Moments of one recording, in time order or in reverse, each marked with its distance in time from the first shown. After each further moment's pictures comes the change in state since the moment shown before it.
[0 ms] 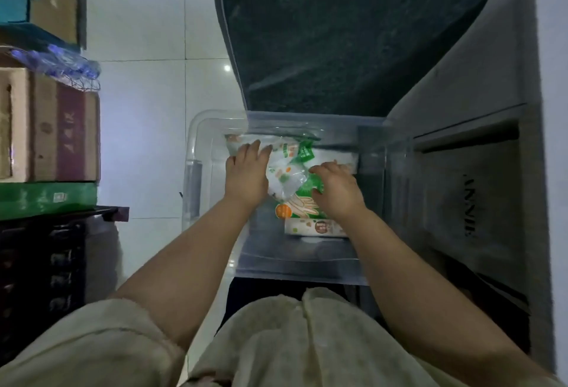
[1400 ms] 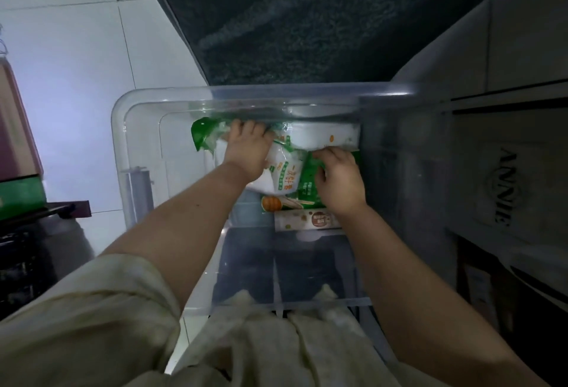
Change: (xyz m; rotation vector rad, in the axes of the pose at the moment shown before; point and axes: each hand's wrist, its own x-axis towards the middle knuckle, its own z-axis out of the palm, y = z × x) left_hand 0.112 -0.011 0.120 0.288 -0.177 0.365; right_hand 0.051 0.054 0.080 0.118 0.225 0.134
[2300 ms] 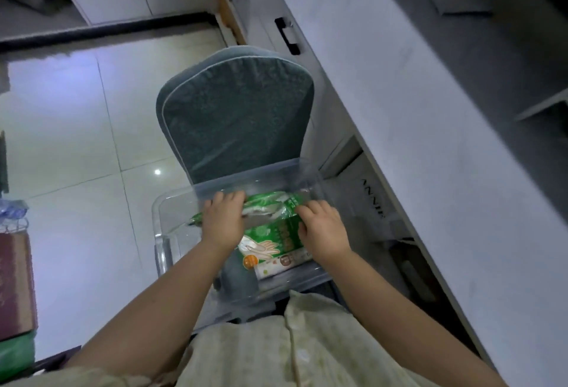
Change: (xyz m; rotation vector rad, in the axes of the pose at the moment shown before) left_hand -0.182 0.063 -0.208 -0.224 0.394 -0.042; right_hand -0.174 -0.099 -0.182 -0.262 0.247 -0.040
